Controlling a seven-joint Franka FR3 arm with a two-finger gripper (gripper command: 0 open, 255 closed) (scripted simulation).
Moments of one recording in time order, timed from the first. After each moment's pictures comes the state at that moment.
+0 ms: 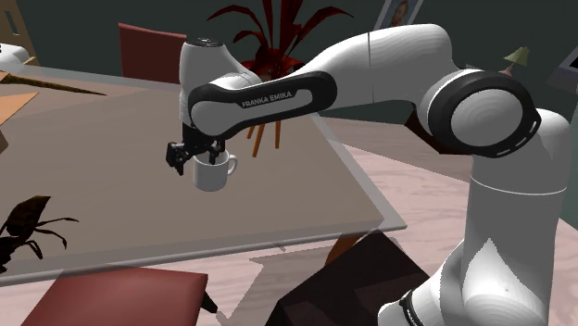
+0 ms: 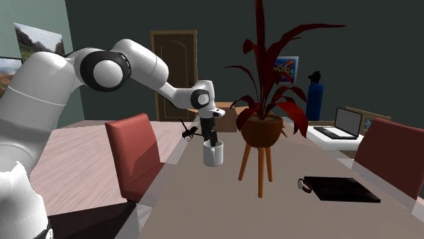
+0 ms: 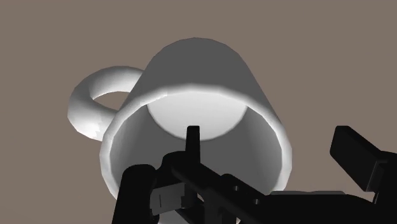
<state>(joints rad) 0.25 0.52 0.30 -1.60 -0.23 2.16 0.51</state>
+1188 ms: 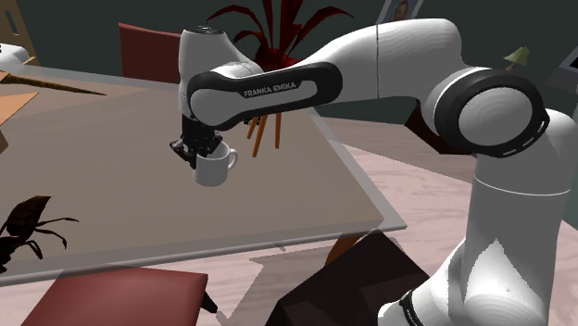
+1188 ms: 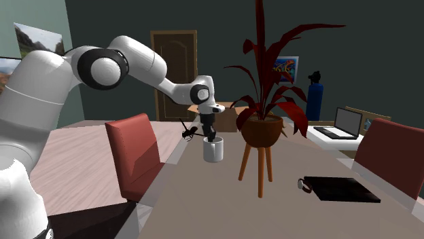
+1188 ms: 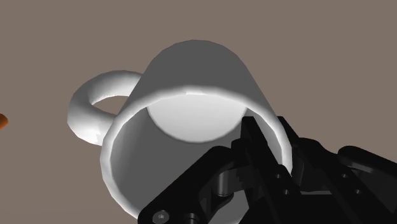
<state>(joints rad) 0.25 0.50 0.31 -1.58 -0.22 2.12 0.50</state>
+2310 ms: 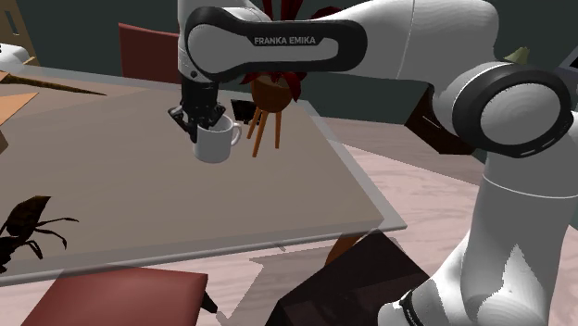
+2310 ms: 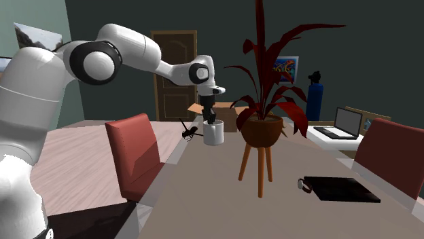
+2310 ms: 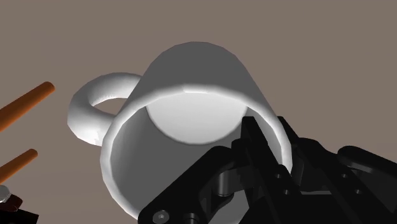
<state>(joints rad) 0.25 0.44 0.32 -1.44 -0.19 1.92 0.47</state>
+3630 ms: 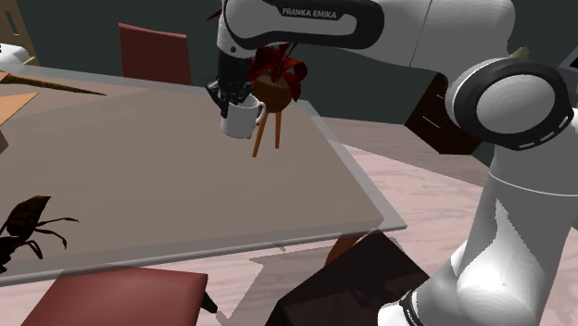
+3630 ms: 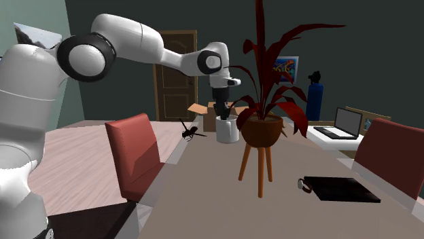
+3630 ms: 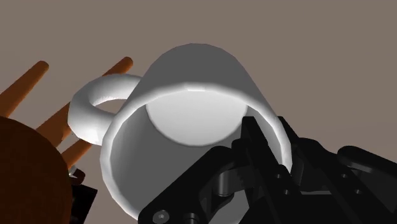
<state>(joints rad) 0.13 0.40 0.29 -1.38 -0.15 1.84 0.30</state>
